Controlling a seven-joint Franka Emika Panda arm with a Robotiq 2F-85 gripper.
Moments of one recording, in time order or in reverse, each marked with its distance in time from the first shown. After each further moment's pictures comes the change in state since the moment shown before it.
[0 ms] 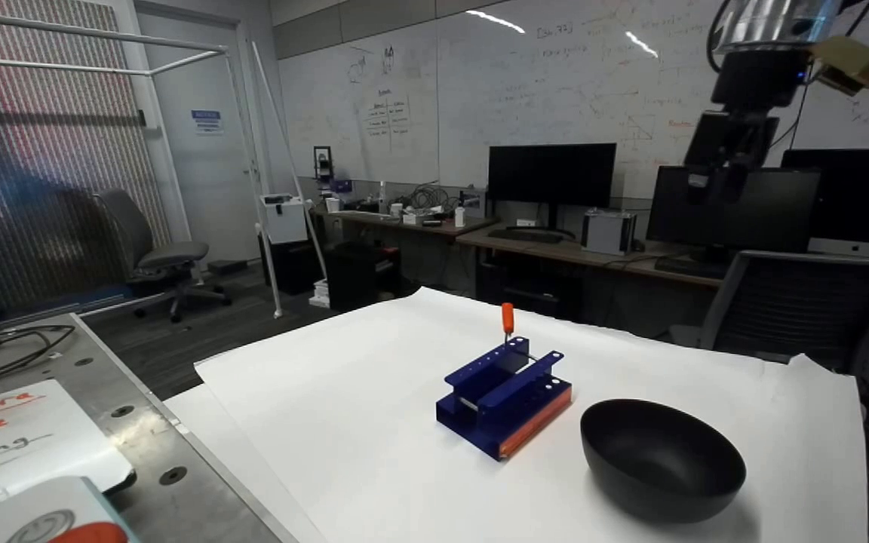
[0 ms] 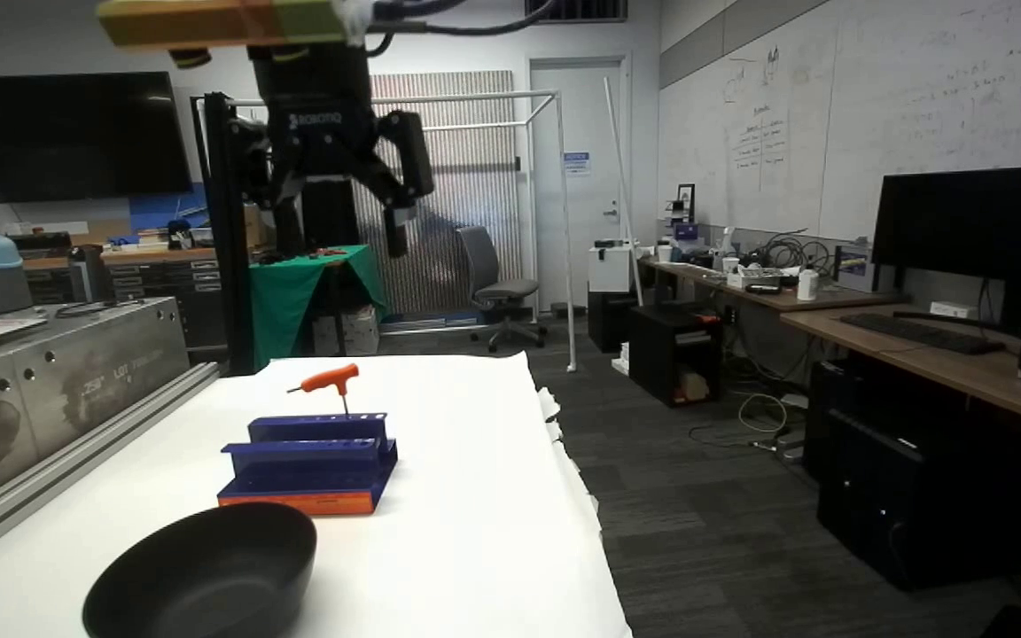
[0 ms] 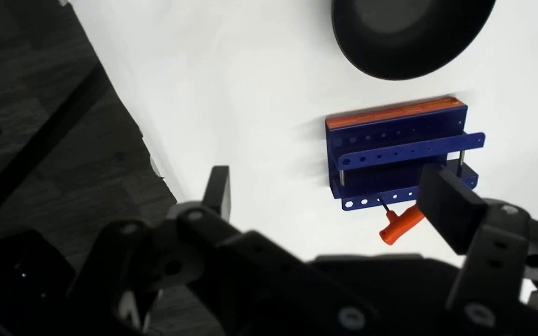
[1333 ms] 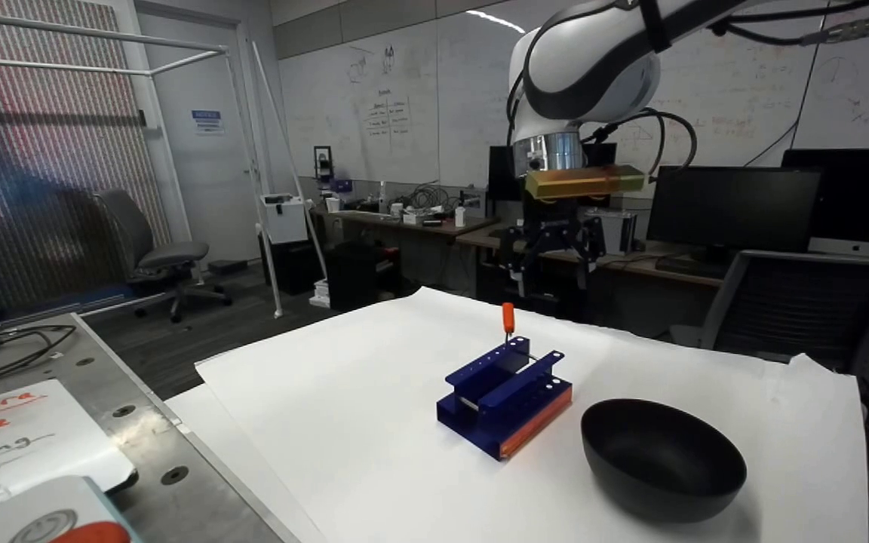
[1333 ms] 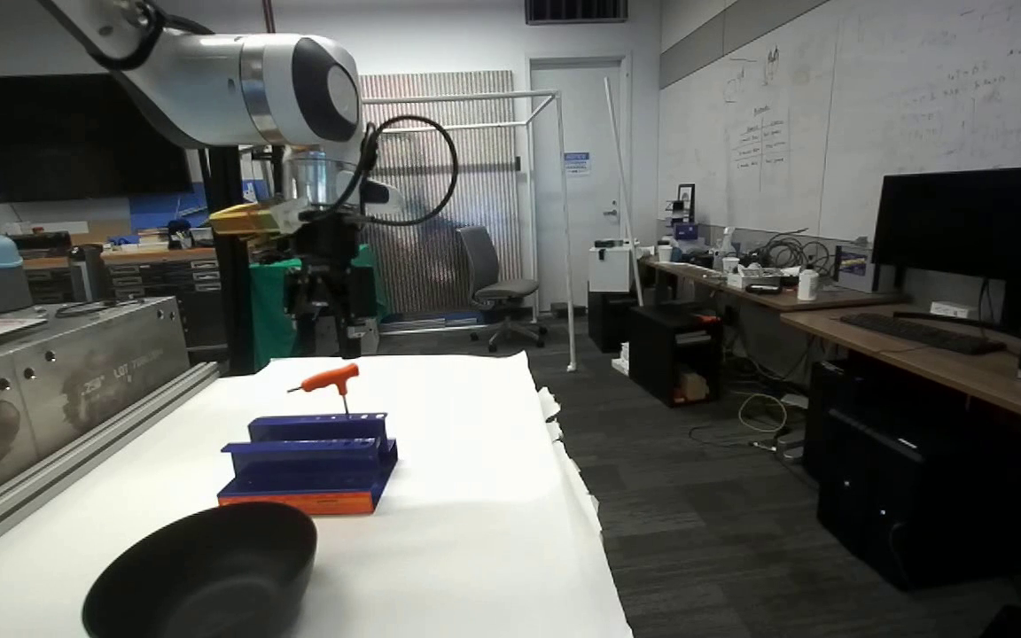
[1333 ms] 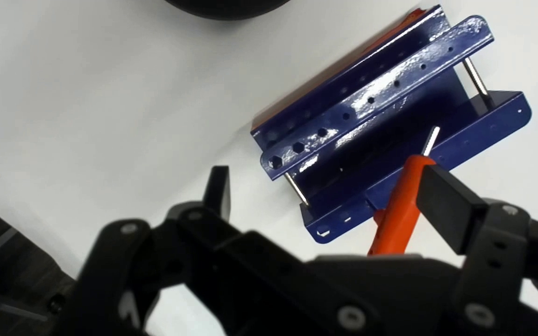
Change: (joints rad) arm 0.057 0.746 0.111 0.625 0.056 -0.180 0.570
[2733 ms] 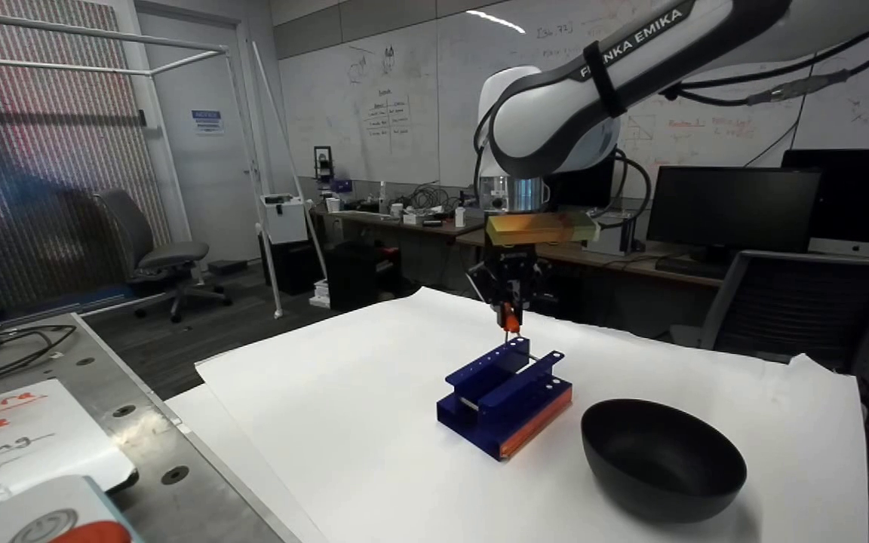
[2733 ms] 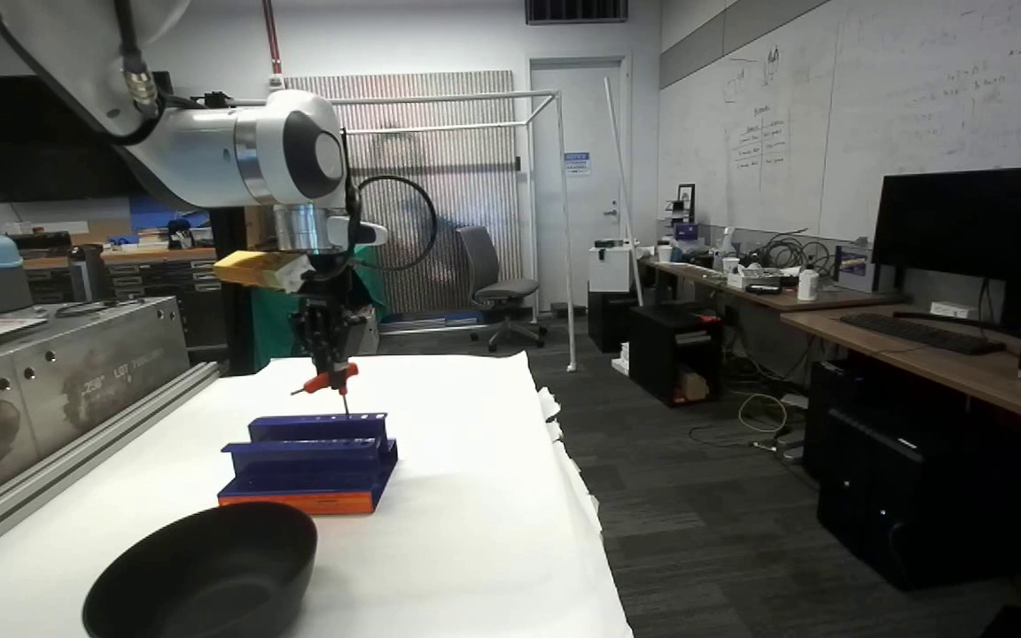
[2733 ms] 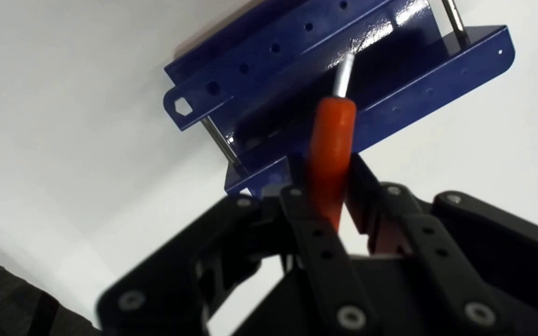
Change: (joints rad) arm 0.084 0.128 -0.040 0.053 -0.031 0.207 0.003
